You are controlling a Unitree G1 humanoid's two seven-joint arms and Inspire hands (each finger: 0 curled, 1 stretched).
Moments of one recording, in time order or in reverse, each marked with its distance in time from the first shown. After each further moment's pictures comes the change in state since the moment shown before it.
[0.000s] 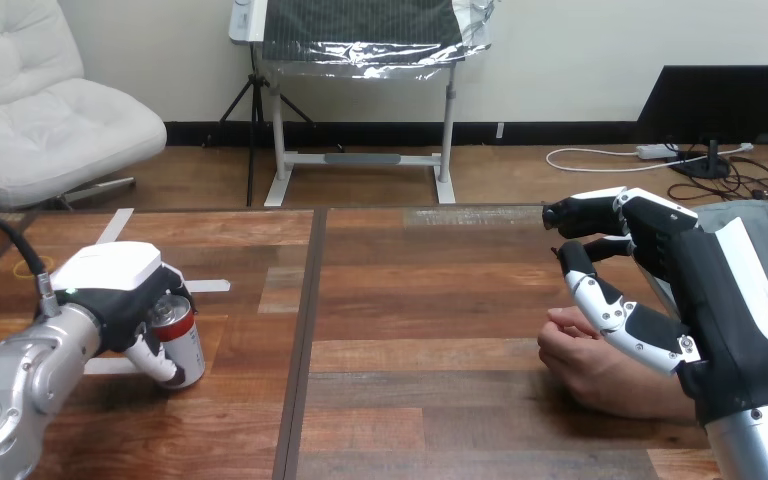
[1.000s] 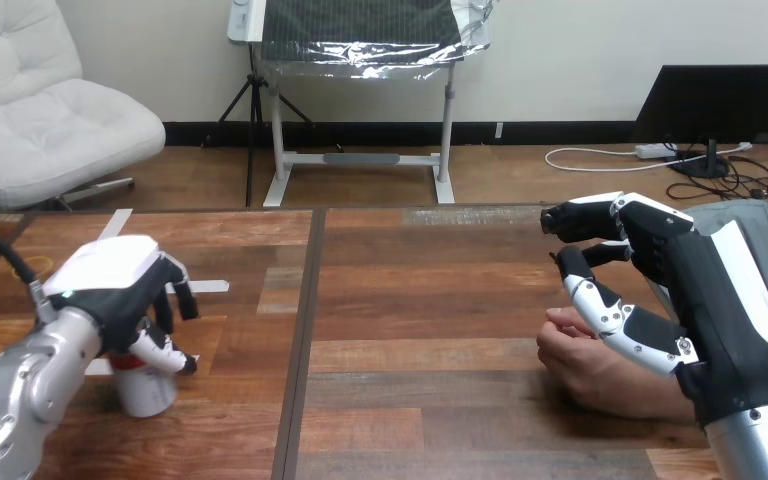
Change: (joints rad) left arm -0.002 -0.020 0.010 0.078 -0.074 -0.054 0.111; right arm 0.000 -0.001 -0.004 -0.001 -0.001 0.022 0.017
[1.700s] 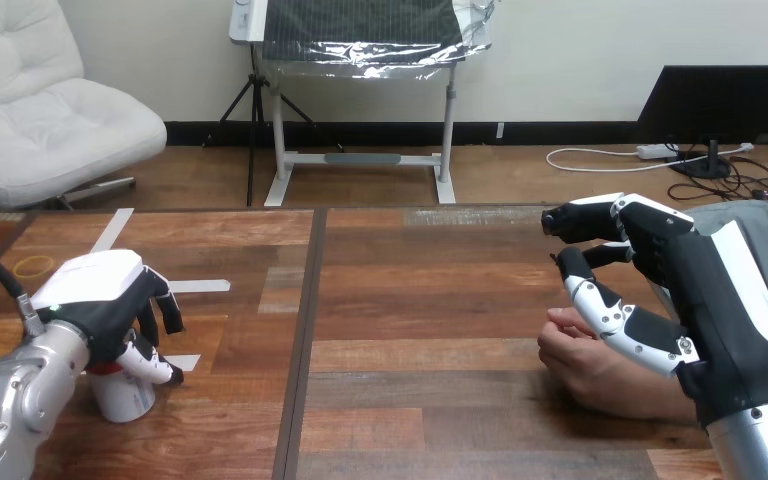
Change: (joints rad) left arm 0.000 0.000 0.000 0.068 0.000 -0.010 0.023; right arm 0.000 -0.007 -0.002 -0.012 0.001 0.024 0.010
